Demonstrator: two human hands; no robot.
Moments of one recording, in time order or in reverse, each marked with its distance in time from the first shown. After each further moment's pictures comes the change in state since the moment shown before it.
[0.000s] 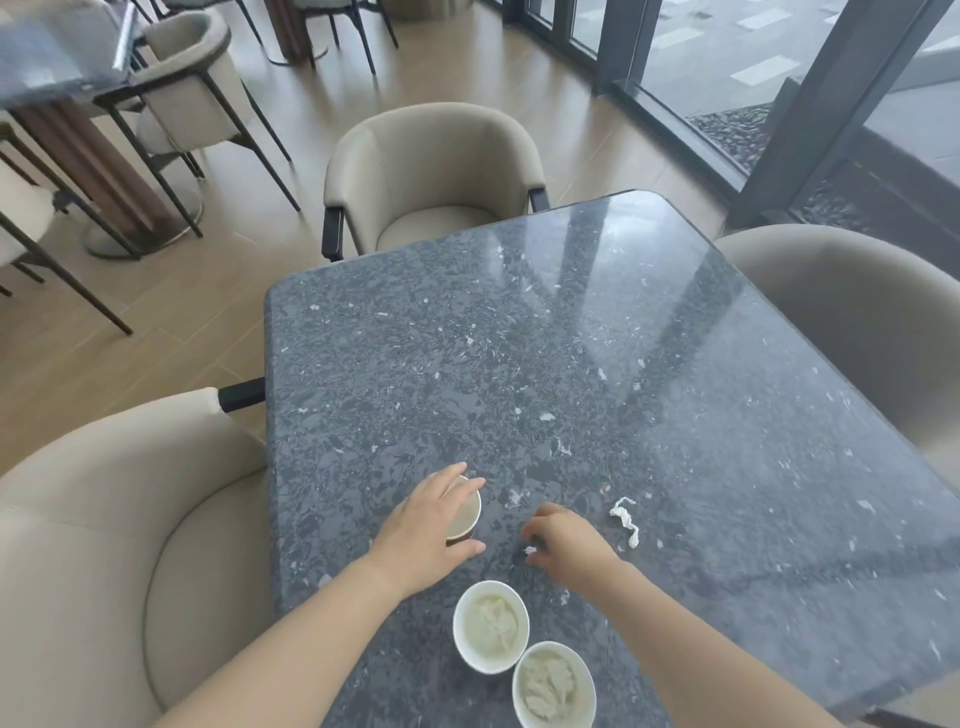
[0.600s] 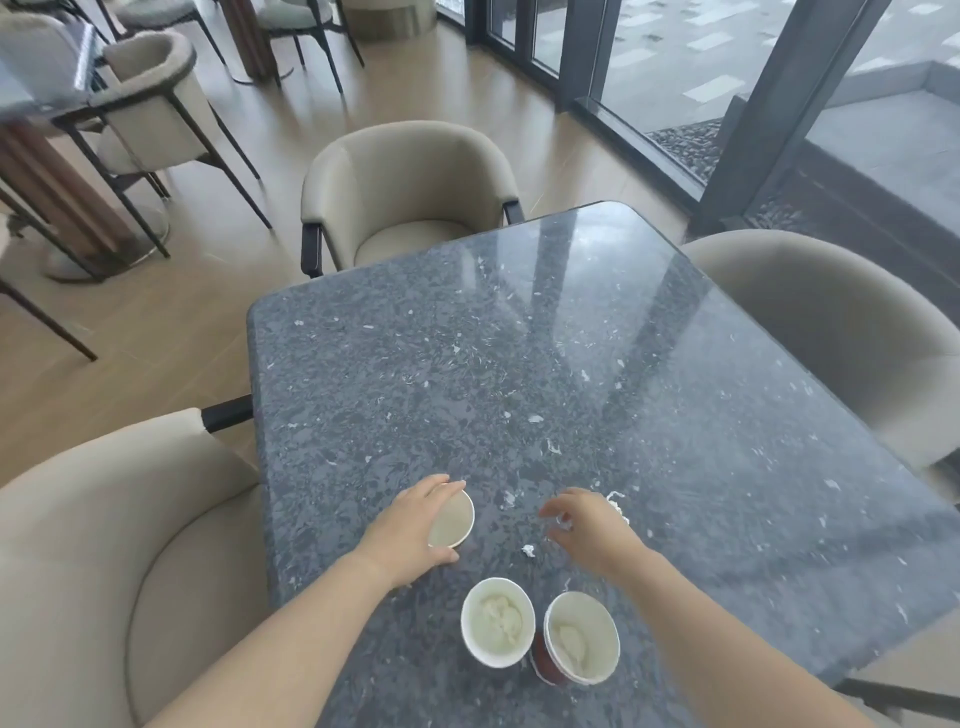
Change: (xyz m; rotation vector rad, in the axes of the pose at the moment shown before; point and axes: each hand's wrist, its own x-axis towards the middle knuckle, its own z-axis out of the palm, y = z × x) left_hand 0.002 -0.023 -0.006 -0.029 -0.104 -0.027; right_hand -0.025 0.002 -0.027 0.119 0.181 0.159
